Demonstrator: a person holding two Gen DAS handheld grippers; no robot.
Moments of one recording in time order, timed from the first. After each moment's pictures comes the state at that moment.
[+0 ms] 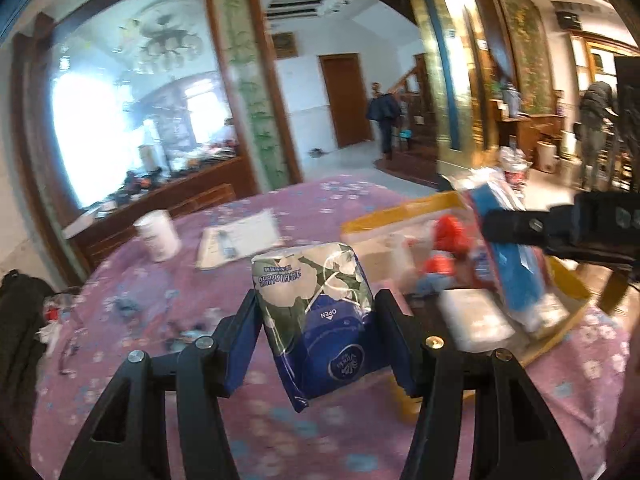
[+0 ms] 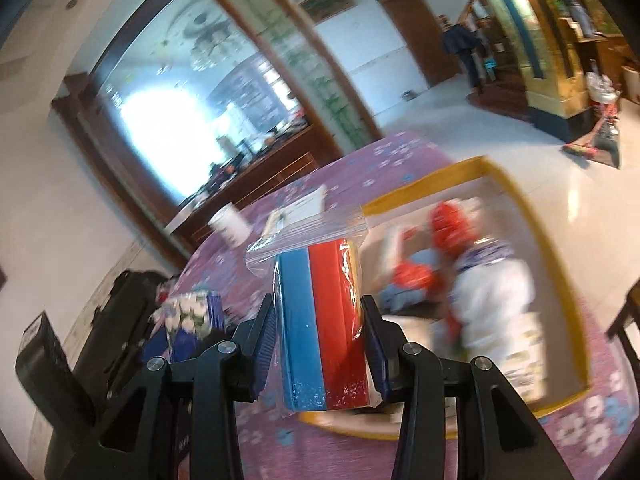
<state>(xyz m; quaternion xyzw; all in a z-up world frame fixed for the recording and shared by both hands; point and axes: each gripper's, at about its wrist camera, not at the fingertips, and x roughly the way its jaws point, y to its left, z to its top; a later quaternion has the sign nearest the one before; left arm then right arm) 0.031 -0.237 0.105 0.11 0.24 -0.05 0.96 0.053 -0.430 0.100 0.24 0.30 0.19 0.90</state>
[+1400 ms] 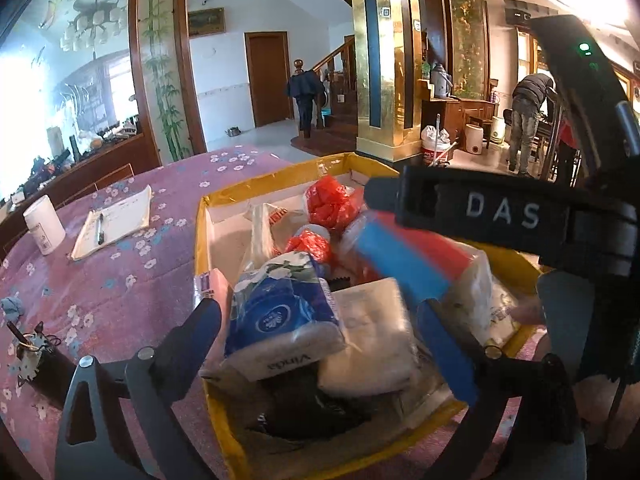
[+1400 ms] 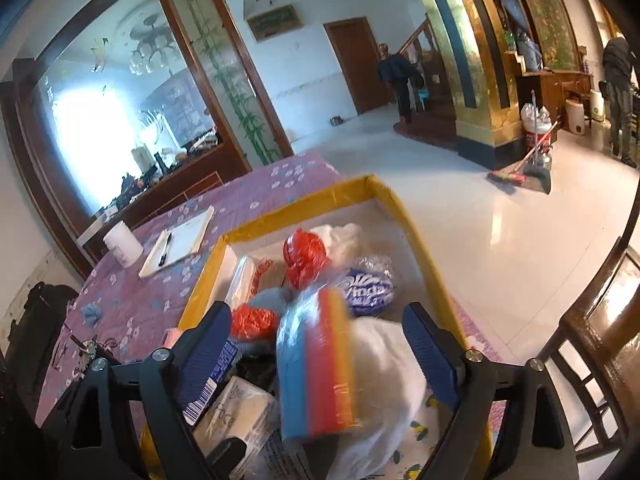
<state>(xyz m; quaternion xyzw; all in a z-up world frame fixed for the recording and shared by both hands) 0.081 -0.303 0.046 0.09 0.30 -0.18 0.93 0.097 -0.468 0.061 0.17 0.28 0.05 0.94</state>
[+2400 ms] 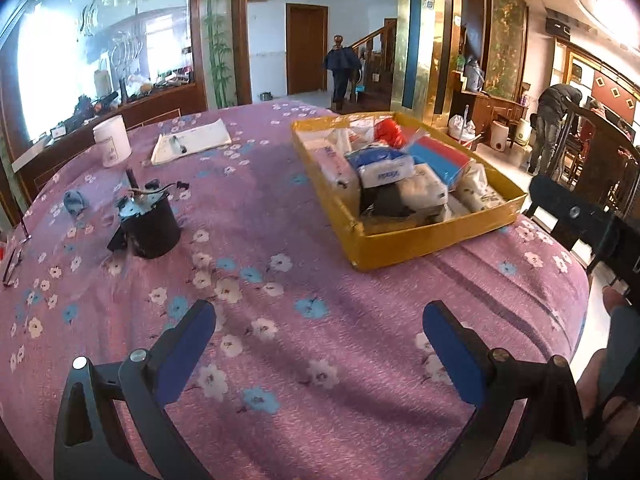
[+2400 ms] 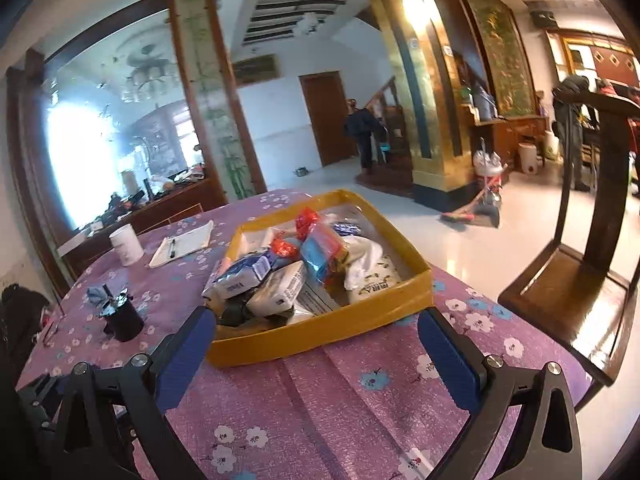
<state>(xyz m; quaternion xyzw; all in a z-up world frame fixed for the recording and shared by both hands) -0.032 -0.187 0.040 0.04 0.35 -0.13 0.93 -0.085 -0.405 0.070 0.14 0.21 -0.05 0.97</state>
